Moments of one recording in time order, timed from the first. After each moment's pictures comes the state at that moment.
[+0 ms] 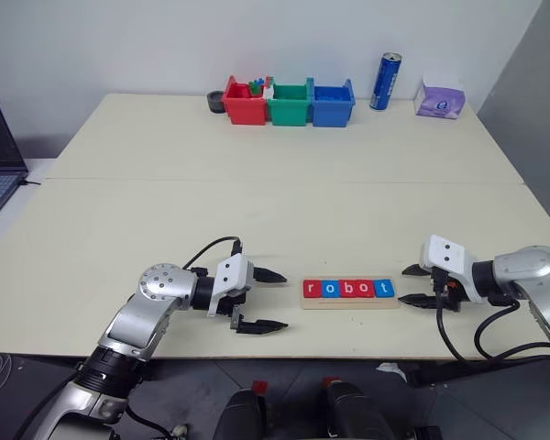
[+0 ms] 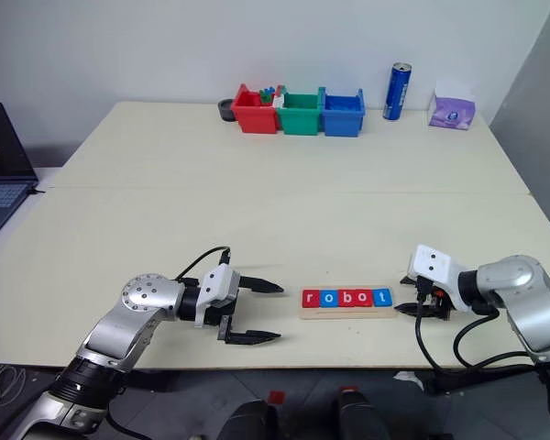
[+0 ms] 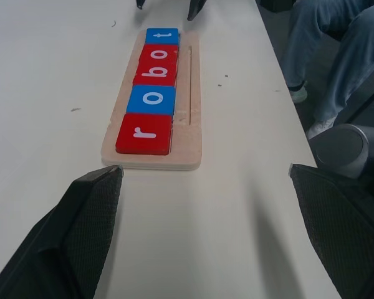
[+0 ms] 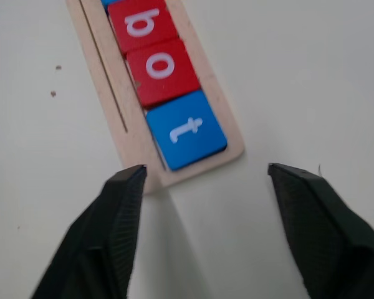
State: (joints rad) left arm -0.30 0.63 -0.23 -0.01 -0.29 0.11 -1.29; right arm -0.25 -0.96 0.09 -0.23 0.14 0.56 1.17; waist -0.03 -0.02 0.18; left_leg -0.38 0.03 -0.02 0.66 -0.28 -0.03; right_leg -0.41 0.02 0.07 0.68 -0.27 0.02
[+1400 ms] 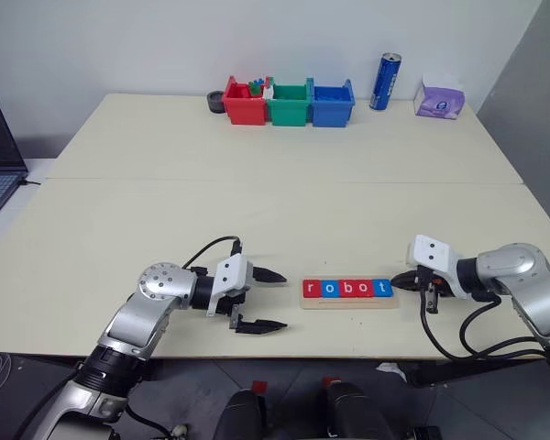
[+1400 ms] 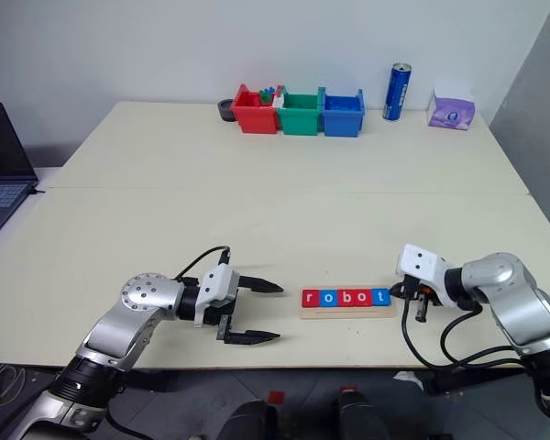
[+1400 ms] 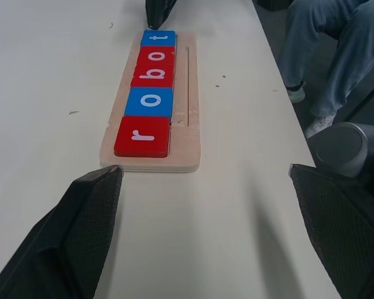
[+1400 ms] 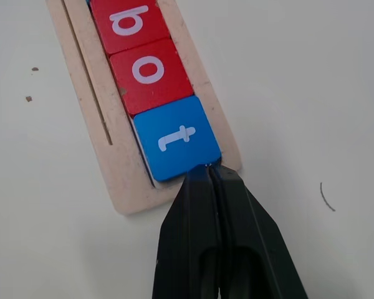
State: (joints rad) left arm -0.31 0.63 -0.23 0.00 -0.29 0.10 -1.30; right arm -0.33 -0.92 0.19 -0.18 0.12 0.55 1.13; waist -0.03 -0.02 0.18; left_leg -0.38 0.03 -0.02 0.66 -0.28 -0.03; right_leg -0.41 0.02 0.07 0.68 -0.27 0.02
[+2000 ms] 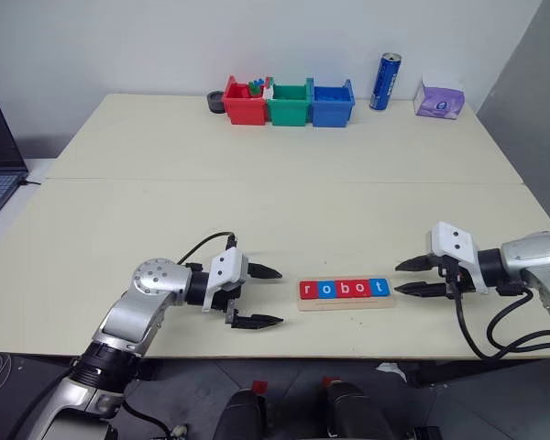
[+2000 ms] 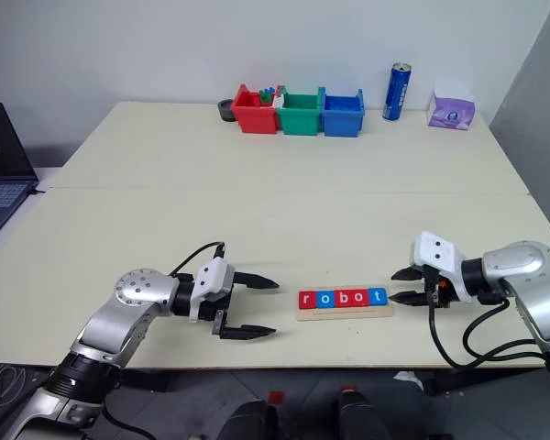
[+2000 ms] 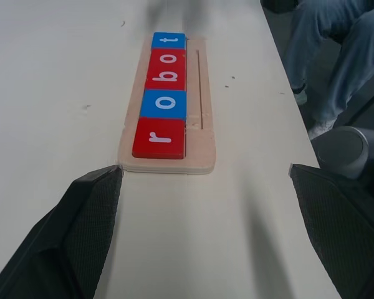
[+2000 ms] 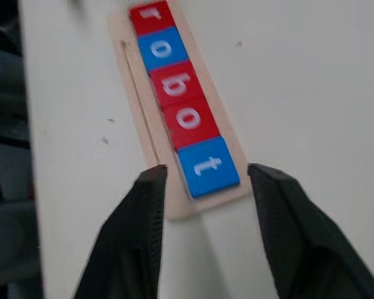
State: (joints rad) left arm -0.33 0.65 -0.20 0.00 -0.31 0.18 -1.30; right arm -0.32 -1.00 0.05 -0.25 0.34 0.56 1.28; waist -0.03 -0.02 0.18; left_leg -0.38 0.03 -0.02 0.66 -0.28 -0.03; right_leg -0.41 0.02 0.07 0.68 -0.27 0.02
